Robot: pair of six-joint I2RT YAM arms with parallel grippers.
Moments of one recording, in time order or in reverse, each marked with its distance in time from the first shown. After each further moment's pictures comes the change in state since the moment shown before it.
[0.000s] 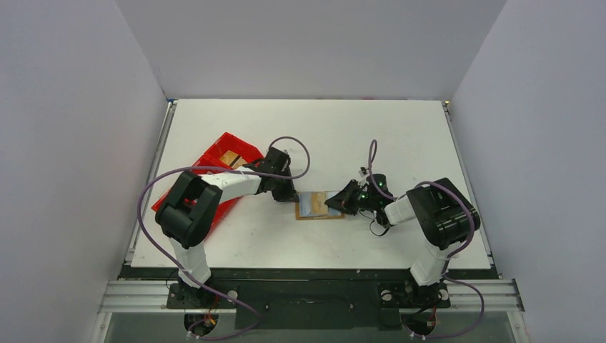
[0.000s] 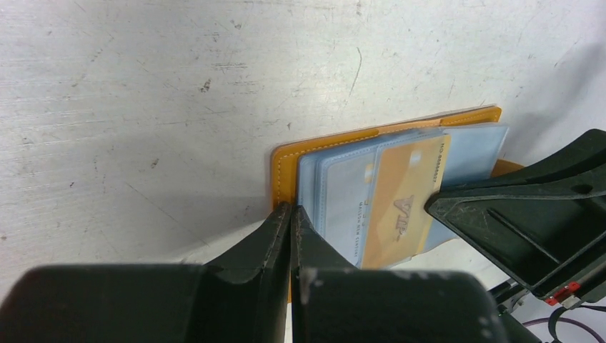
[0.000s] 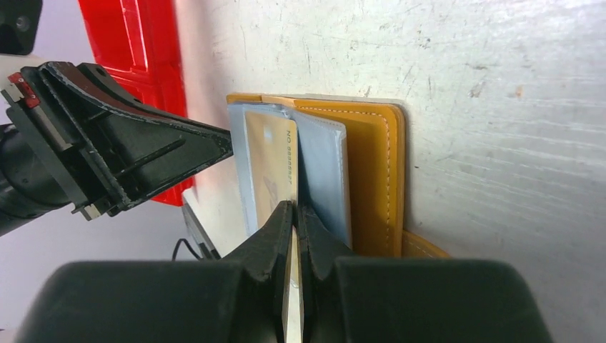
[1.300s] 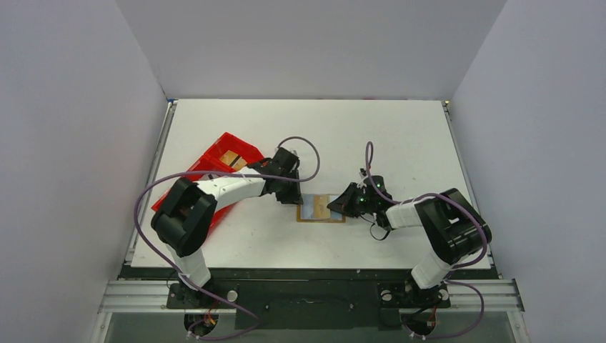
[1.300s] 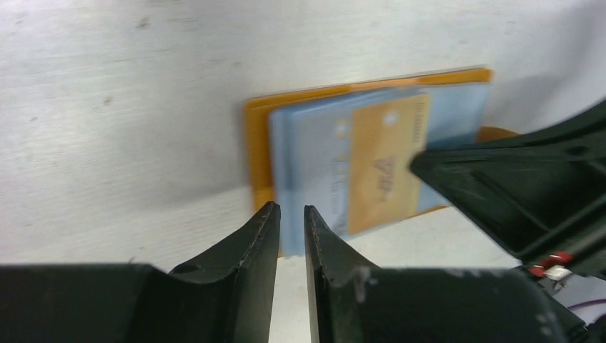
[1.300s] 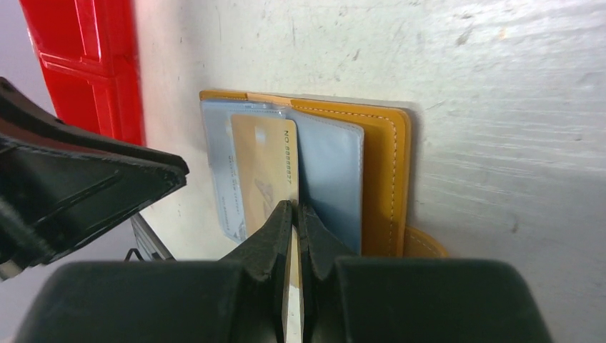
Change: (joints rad) left arm -0.079 -0.068 0.035 -0.138 -0.074 0.054; right arm 0.054 -0.142 -0.015 -0.204 0.139 -0.123
